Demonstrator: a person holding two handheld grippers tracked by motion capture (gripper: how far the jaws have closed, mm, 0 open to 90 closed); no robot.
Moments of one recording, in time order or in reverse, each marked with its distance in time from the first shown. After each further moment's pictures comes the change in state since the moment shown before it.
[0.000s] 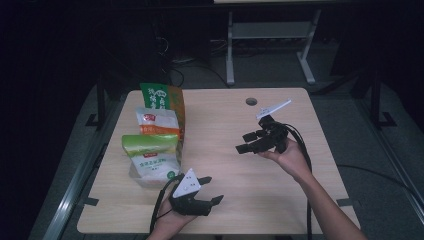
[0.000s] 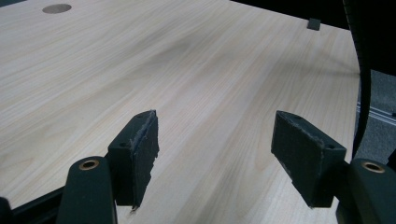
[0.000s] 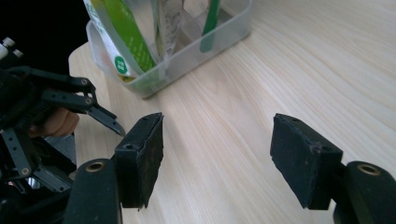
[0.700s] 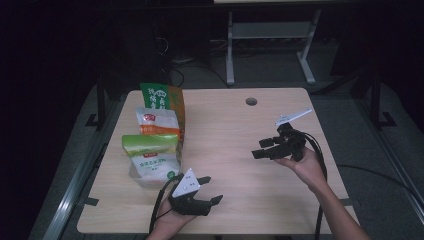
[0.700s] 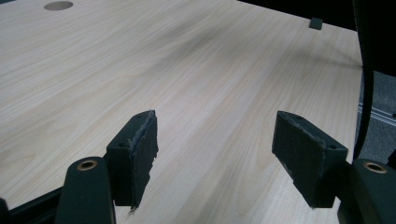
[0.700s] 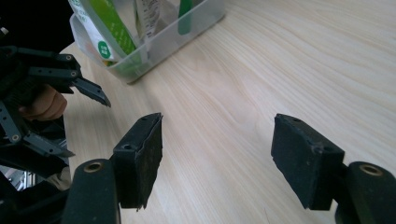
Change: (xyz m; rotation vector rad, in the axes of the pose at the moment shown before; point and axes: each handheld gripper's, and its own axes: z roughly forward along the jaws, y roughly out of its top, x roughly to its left) left arm 0.001 -0.001 -0.001 0.005 0.006 -0.010; right arm -0.013 -0.042 -0.027 -0.039 -0.042 0.067
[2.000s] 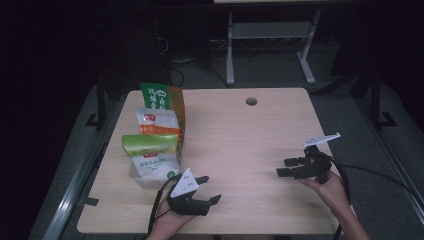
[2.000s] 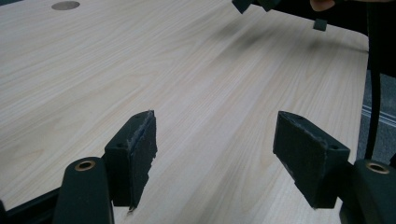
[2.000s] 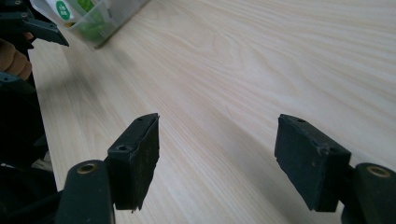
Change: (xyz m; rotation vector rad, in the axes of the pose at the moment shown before) left arm 0.001 -0.001 -0.003 -0.010 0.014 -0.008; right arm -0.026 -0.090 -0.029 -0.016 -0.057 0.145
